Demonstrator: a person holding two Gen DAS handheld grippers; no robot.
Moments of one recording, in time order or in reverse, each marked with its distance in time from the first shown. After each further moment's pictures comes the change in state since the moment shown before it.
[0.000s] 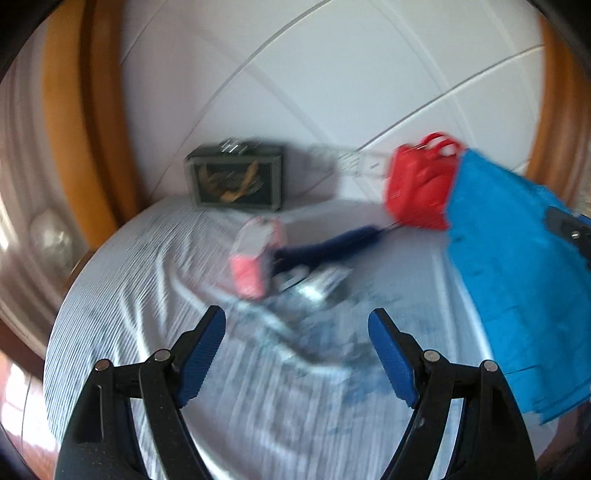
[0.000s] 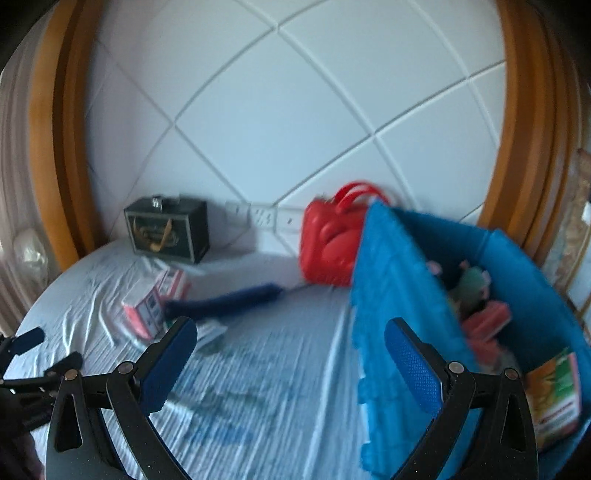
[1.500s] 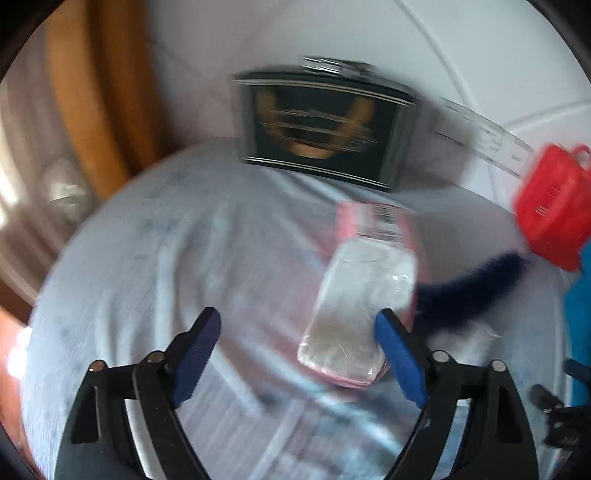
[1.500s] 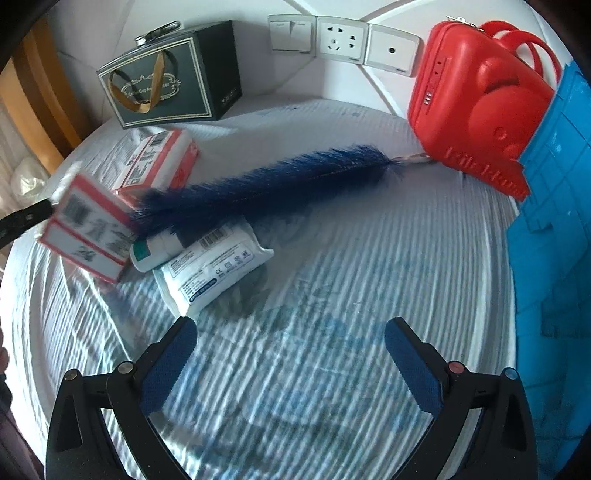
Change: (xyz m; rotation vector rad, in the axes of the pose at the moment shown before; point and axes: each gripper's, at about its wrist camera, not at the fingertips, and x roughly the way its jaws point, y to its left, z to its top) left arm 0.255 0.113 0.062 -0.143 0.162 0.198; right arm 0.310 0.088 -0.062 -0.076 0.529 0.194
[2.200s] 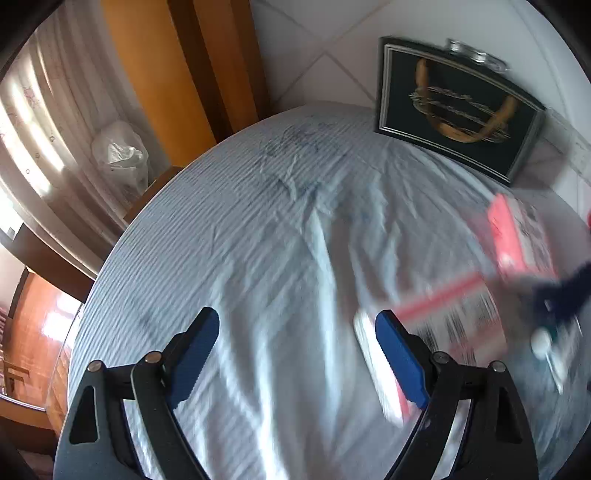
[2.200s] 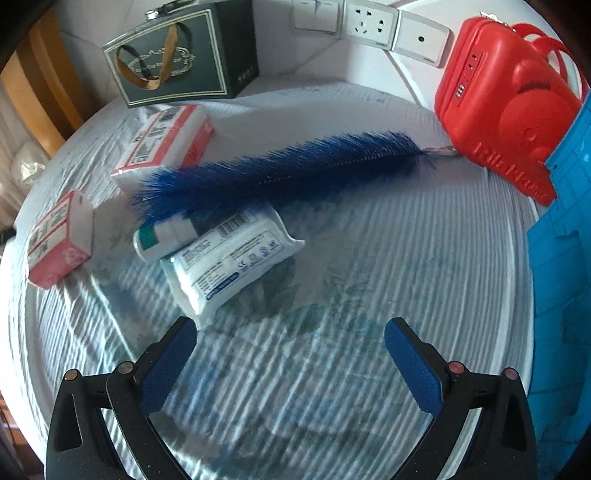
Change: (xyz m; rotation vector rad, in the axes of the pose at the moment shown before) left arm 0.054 0.136 0.011 -0.062 0.138 0.169; right arm 0.028 0.022 0.004 -0.038 0.064 0.009
